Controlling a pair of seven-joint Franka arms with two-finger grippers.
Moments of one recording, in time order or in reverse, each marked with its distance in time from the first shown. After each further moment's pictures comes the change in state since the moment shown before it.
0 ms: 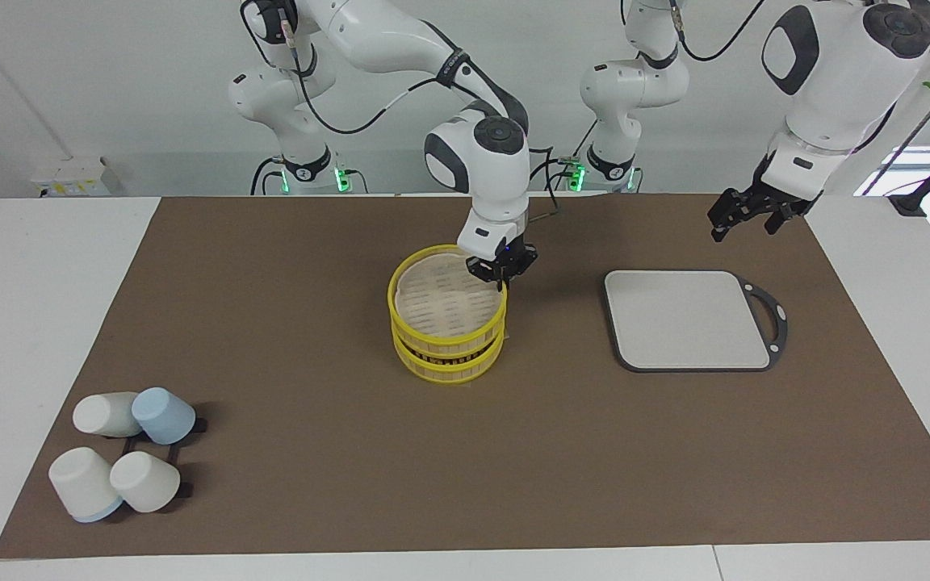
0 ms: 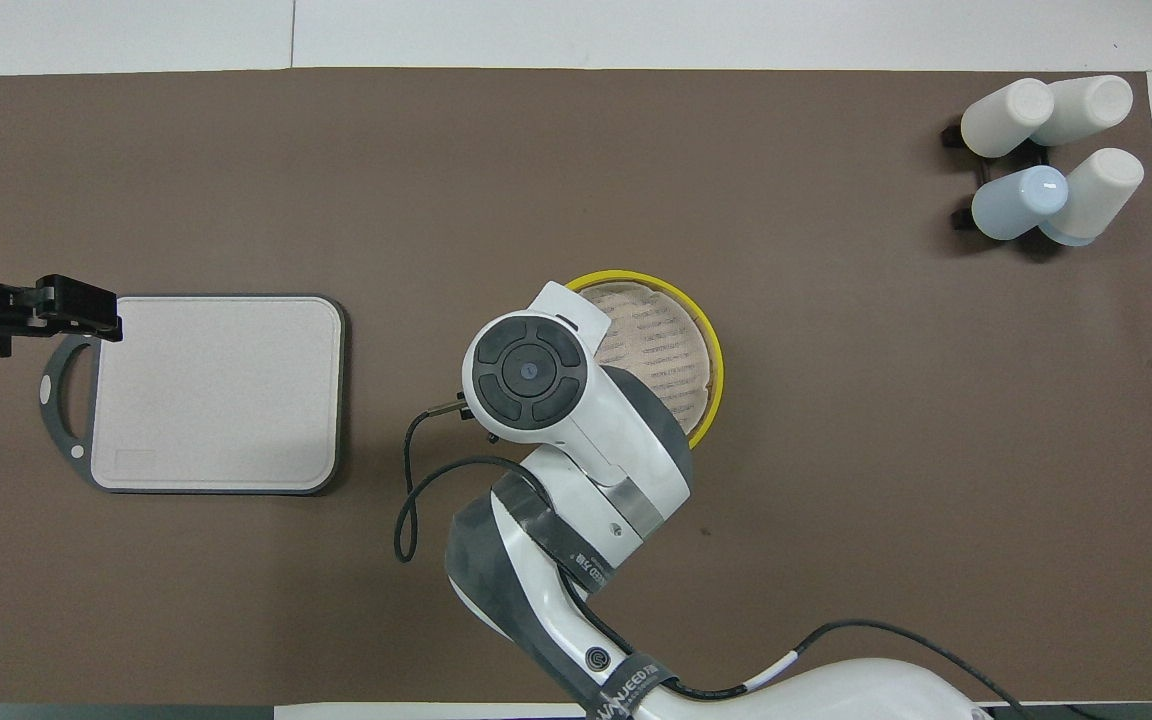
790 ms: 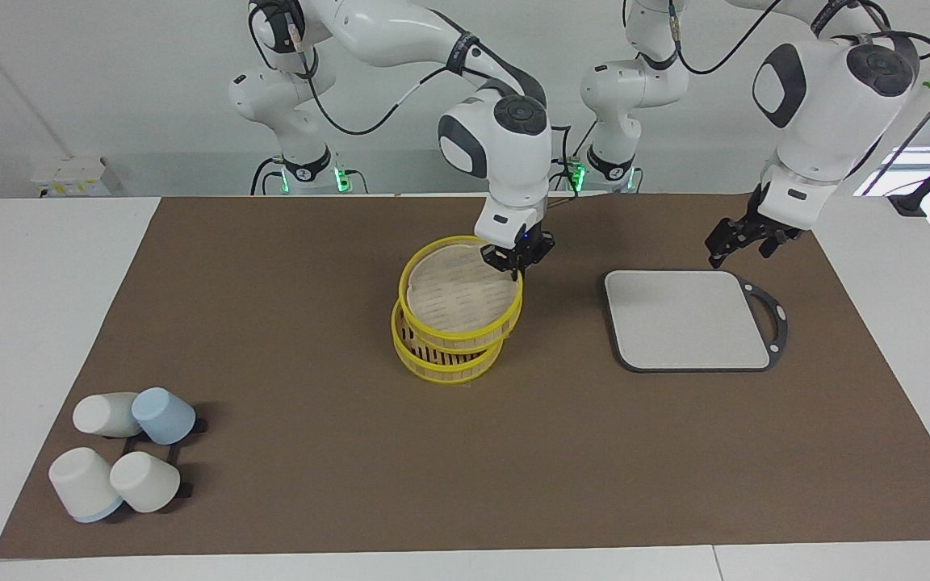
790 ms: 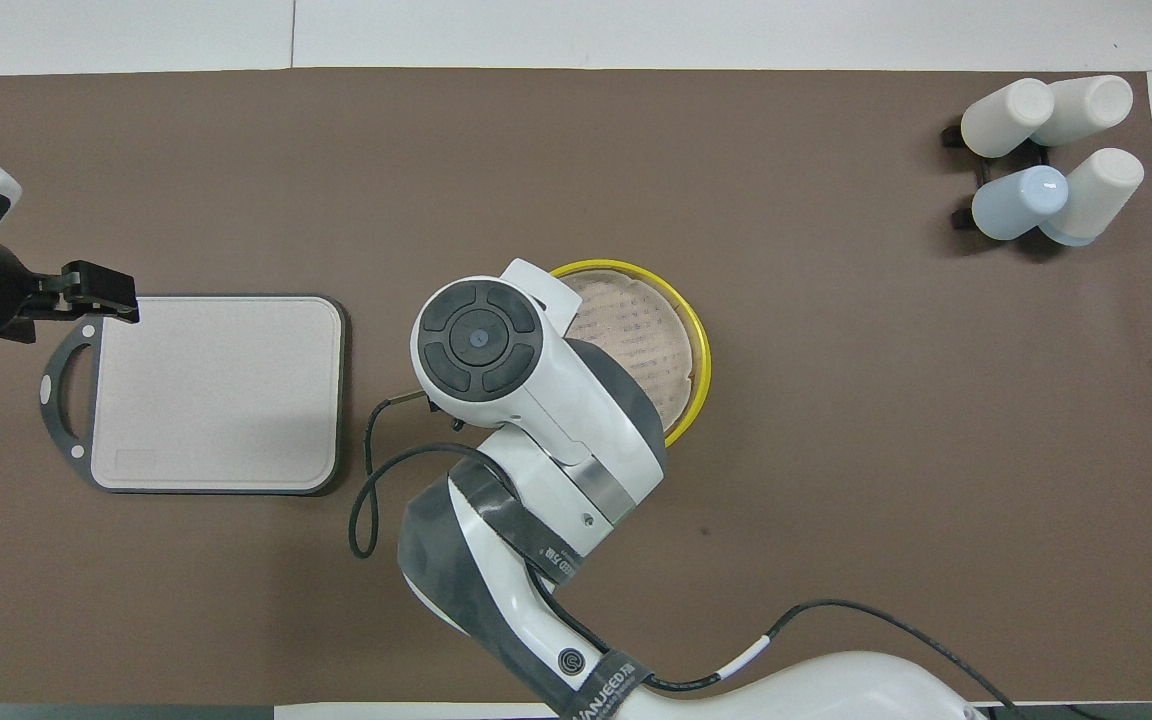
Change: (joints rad) left arm 0.131 0.023 -0.100 -0.075 0.014 0.131 -0.015; right arm 0.005 0.060 0.001 0.181 0.009 -0.163 0.014
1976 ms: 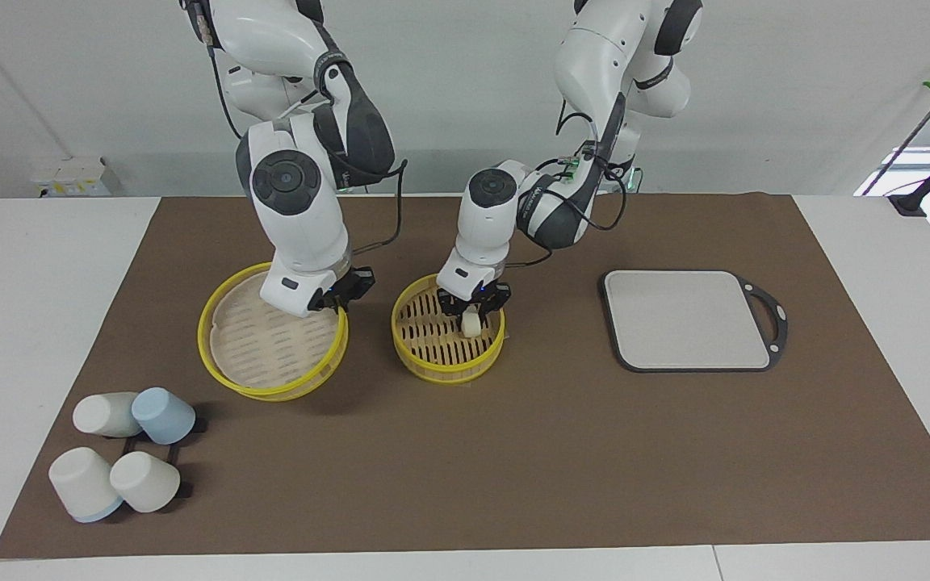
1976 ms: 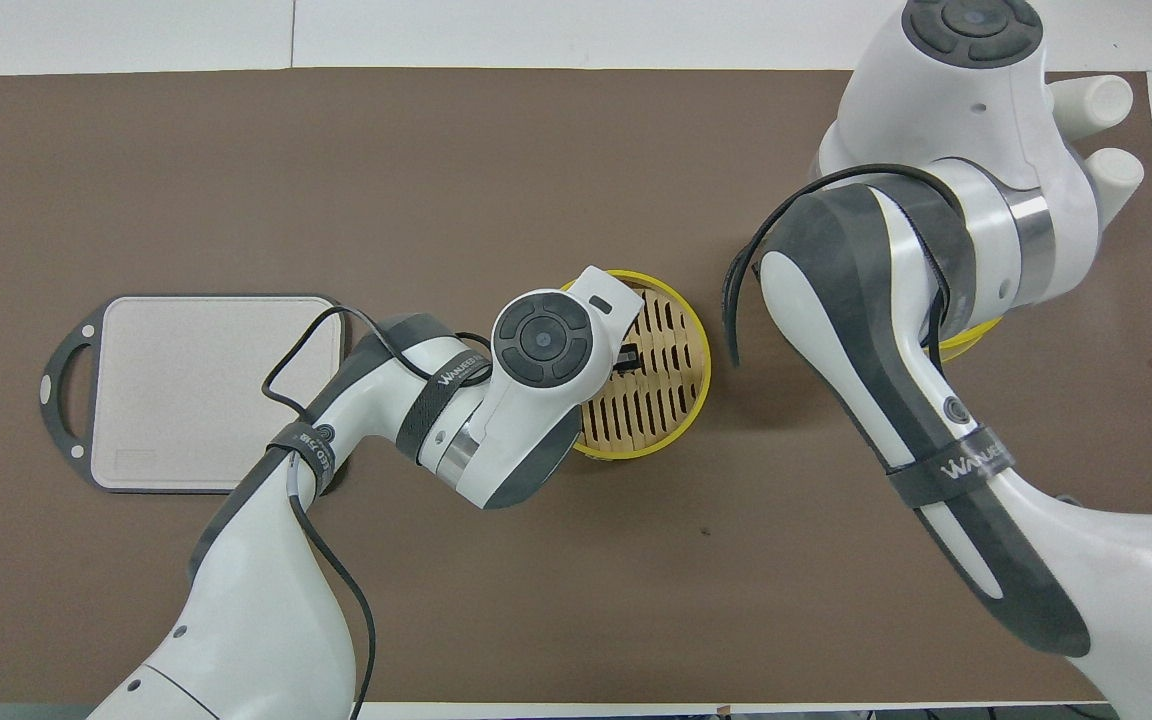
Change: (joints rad) left arm -0.684 0.425 -0.034 -0.012 -0.010 0.535 -0.692; right arm -0.429 -0.058 -0.013 0.088 -0.041 -0.389 -0.548
